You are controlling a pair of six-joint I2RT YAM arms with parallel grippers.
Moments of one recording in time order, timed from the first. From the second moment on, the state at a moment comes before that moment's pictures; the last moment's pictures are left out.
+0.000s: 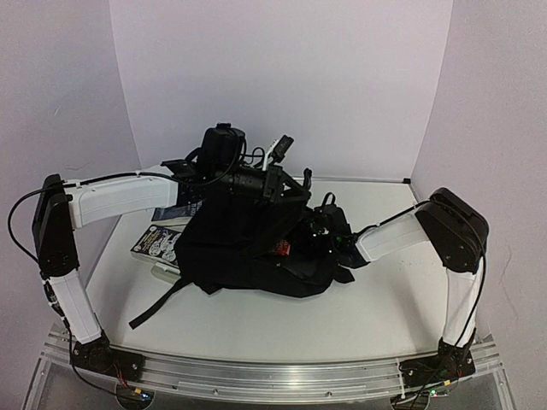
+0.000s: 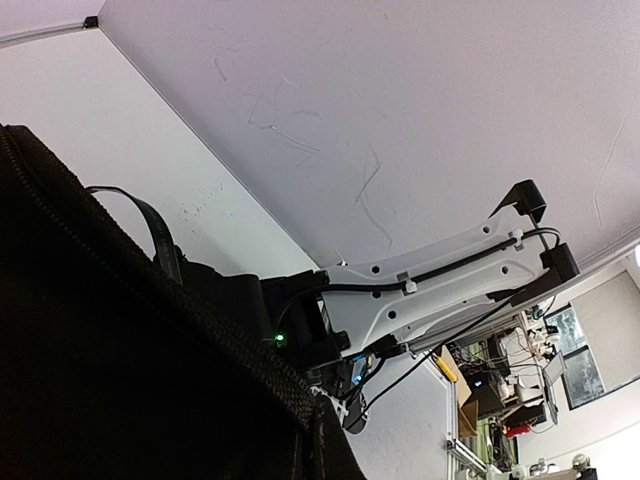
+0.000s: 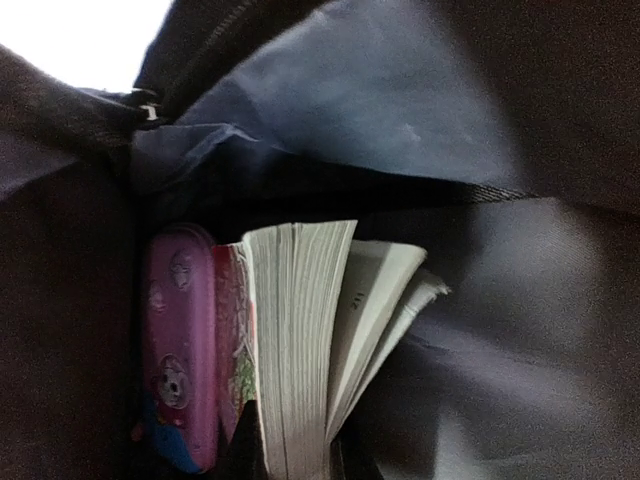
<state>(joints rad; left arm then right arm) -0.85 1.79 1.52 -0.02 0.73 -0.65 0.75 2.03 1.06 0.49 -0.02 1.21</state>
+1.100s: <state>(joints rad) -0.74 1.68 1.28 -0.14 0.53 -0.71 0.65 1.53 0.89 0.00 0.16 0.93</state>
